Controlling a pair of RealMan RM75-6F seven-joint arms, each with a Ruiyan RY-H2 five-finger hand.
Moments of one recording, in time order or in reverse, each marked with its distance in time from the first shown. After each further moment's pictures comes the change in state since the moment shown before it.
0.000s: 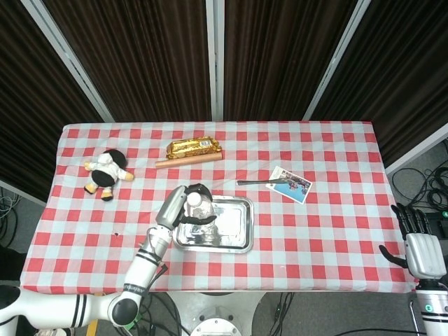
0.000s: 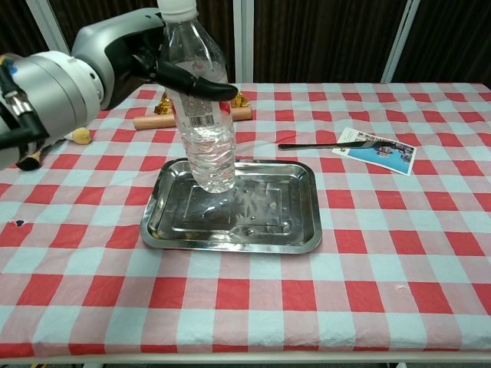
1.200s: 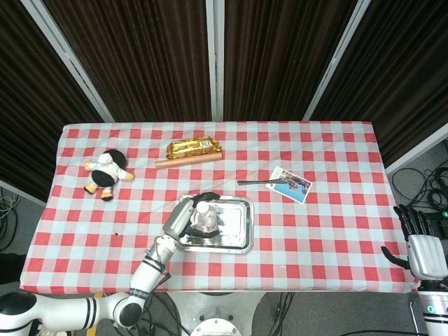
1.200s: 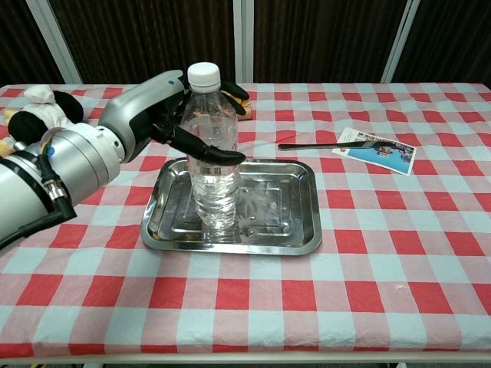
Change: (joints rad) left arm 0.044 -0.097 0.087 0.227 0.201 -0.084 -0.149; right arm -0.005 -0.018 -0.002 0.049 -0.002 0.001 0.030
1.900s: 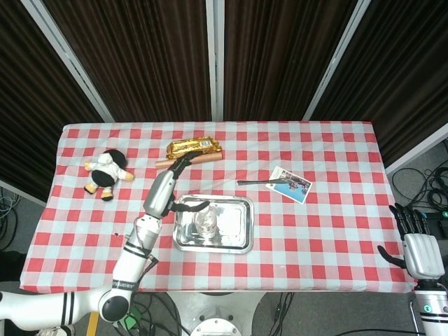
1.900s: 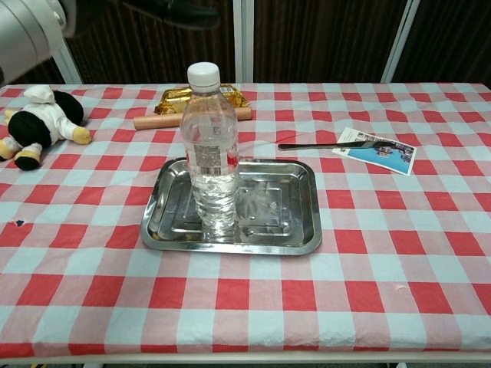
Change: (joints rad) left arm 0.003 0.189 -0.189 -0.285 -0.039 0.104 0.170; right arm 0.004 0.022 -0.001 -0.065 -0.008 0.004 -0.042
